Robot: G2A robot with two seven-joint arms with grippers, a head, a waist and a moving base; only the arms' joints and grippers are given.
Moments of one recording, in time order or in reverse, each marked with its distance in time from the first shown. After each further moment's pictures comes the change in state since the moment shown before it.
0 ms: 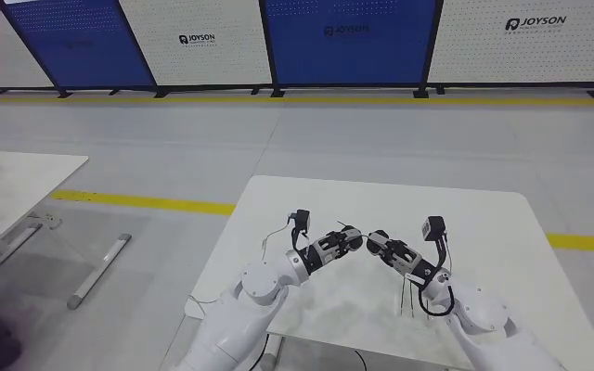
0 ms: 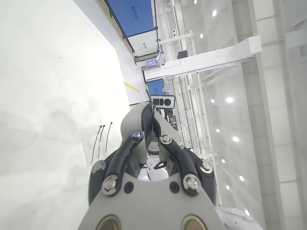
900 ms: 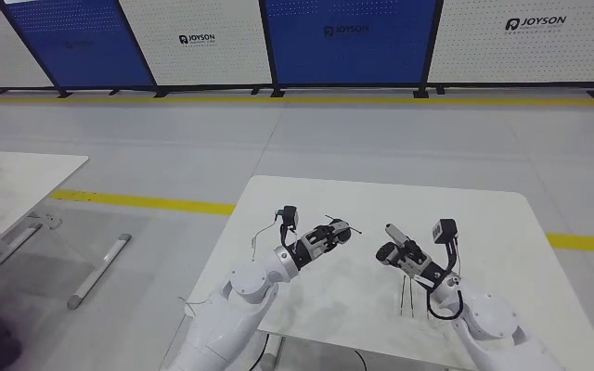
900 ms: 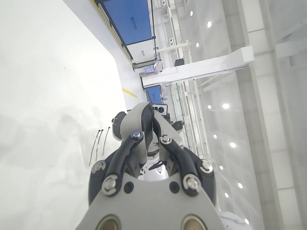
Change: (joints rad) left arm 0.037 0.034 -0.073 -0.055 -0.071 0.026 0.011; right arm -0.077 0.013 0.089 -0.044 0.015 -0.034 0.004
